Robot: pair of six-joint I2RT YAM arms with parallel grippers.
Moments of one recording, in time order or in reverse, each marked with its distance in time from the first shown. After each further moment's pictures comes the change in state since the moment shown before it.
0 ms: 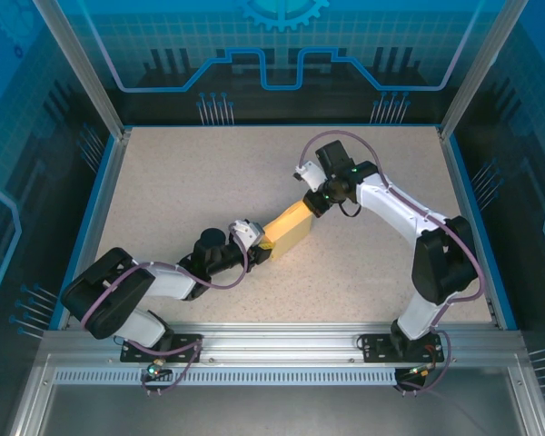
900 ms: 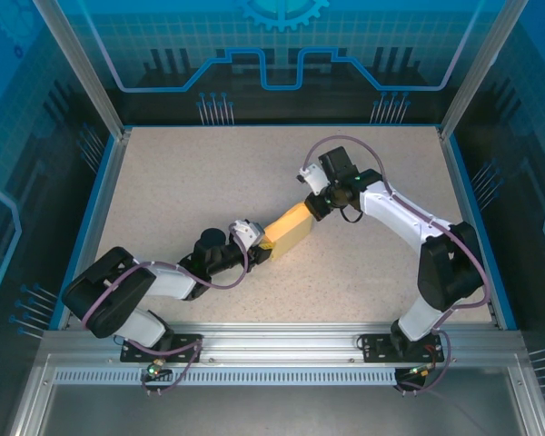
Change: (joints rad) left arm 0.000 0.008 0.000 0.010 0.000 0.001; right arm 0.002 -0.056 -0.095 0.090 0.007 0.042
